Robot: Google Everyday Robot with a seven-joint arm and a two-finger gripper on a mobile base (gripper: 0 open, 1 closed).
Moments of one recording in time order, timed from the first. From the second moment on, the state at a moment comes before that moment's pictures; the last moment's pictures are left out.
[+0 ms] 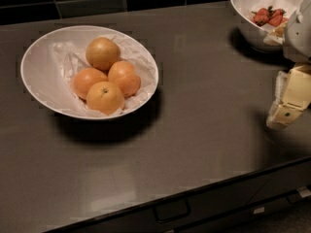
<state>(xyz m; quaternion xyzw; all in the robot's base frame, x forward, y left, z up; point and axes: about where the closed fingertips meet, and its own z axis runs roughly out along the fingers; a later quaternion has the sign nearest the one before) 0.438 -0.217 0.976 -0.60 0.78 -0.03 0.16</state>
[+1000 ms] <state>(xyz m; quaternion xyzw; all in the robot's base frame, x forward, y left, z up) 0.462 -0.146 0.992 -0.67 0.72 -0.04 0.16</state>
